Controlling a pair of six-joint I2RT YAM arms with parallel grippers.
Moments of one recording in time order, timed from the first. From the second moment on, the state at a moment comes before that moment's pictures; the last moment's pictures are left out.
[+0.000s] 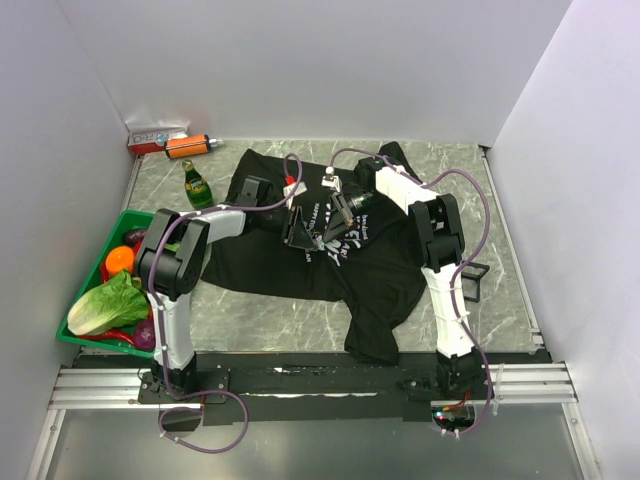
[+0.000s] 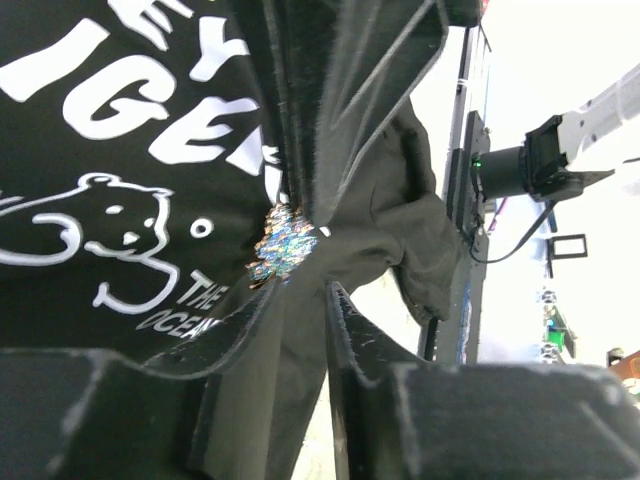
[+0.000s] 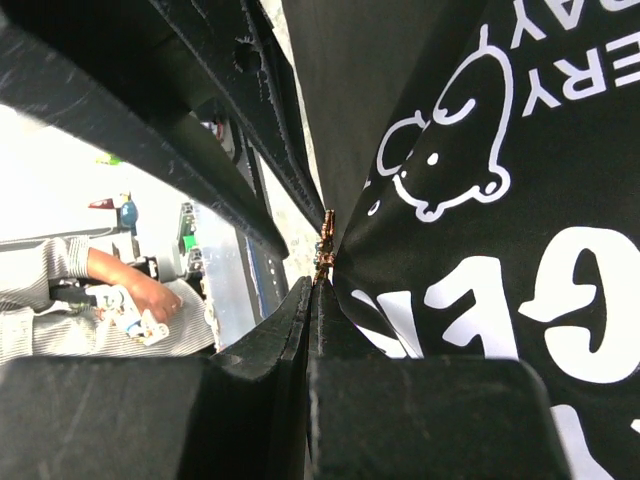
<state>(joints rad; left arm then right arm) -0.37 2.01 1.23 -0.04 1.11 -0.16 0.33 2.41 2.01 -1.20 -1.17 -0.36</state>
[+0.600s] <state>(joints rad) -0.38 2.07 1.32 -0.03 1.15 -0.18 0.33 2.43 2.01 -1.19 -1.17 -0.34</state>
